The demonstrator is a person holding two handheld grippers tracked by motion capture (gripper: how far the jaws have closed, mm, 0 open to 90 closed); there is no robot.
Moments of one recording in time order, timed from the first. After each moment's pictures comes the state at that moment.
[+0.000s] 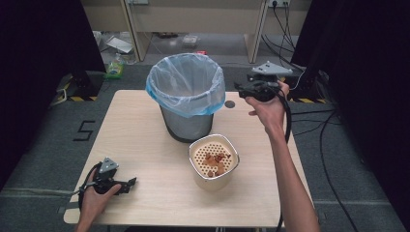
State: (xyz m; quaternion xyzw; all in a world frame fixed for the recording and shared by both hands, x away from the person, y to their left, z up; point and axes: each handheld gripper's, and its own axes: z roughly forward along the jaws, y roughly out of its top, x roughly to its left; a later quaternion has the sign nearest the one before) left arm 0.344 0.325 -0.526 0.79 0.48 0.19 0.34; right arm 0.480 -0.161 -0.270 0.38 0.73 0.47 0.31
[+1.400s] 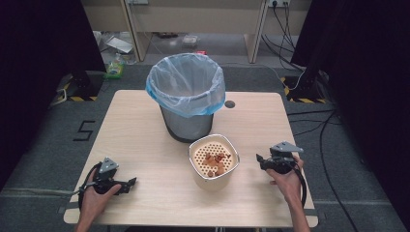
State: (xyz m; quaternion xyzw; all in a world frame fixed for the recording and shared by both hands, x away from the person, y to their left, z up) left arm 0.344 0.325 -0.526 0.79 0.48 0.19 0.34; right arm 0.392 -0.249 -0.473 0.47 0.77 0.36 0.24
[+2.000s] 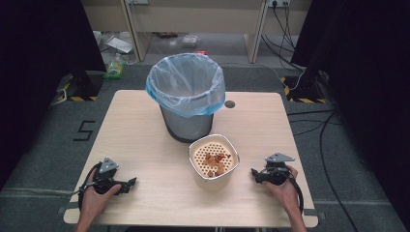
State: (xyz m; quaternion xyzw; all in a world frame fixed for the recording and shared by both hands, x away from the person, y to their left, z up) left arm 0.344 0.325 -0.526 0.79 0.48 0.19 0.34; right arm 0.379 -0.242 -0.511 0.47 0.80 0.32 0.20
